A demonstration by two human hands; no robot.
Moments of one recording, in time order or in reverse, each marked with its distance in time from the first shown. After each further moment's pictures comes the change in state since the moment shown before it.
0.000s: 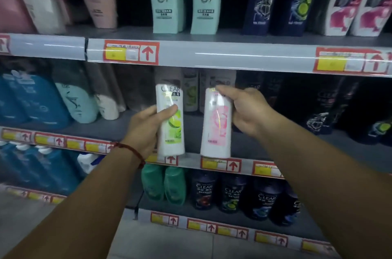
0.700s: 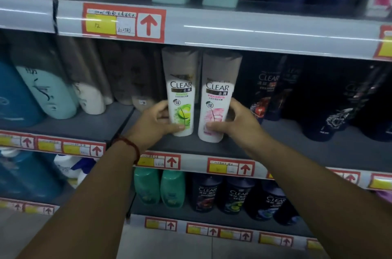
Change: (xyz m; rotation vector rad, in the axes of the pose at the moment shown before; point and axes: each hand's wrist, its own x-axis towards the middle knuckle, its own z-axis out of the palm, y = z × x) left_hand 0.066 -0.039 -0.028 0.406 -0.247 0.084; right_hand 0.036 0.080 -0.005 -0.480 -0.063 -0.161
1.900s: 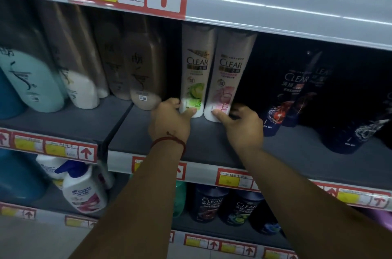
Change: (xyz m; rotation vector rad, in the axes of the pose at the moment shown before) left_hand 0.045 -0.025 0.041 0.322 0.516 -0.106; right_hand 0.054 0.048 0.024 -0.438 0.429 -0.025
